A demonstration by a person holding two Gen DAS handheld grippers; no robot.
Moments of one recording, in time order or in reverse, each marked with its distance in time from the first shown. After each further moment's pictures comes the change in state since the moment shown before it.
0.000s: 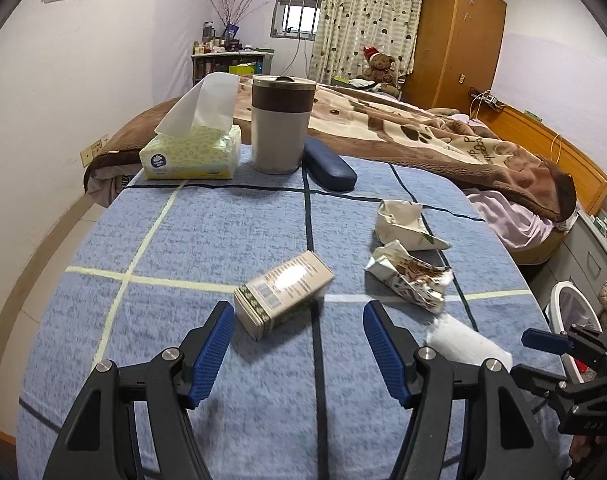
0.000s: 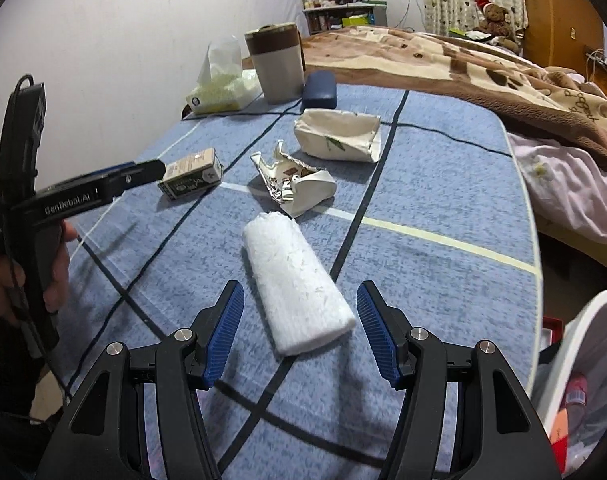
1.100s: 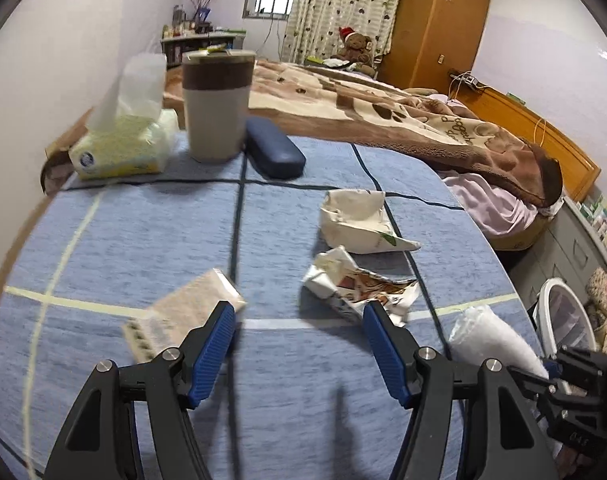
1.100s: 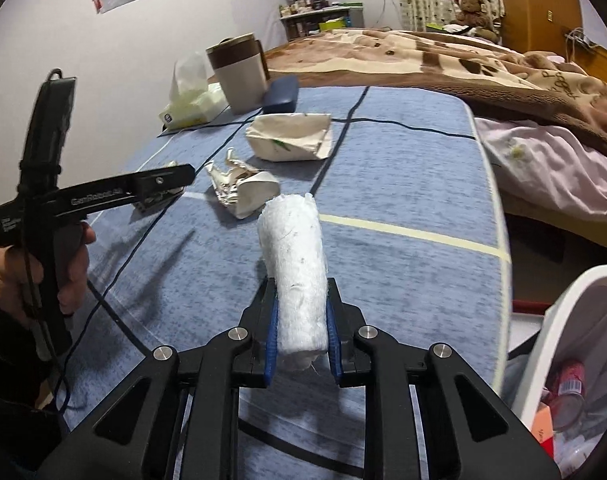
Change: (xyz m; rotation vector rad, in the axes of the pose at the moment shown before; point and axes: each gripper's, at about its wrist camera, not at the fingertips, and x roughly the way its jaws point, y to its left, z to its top) left arm 0.052 -0.052 0.017 0.014 0.085 -0.090; right arm -0.010 -0.038 -0.009 0.077 -0.040 -0.020
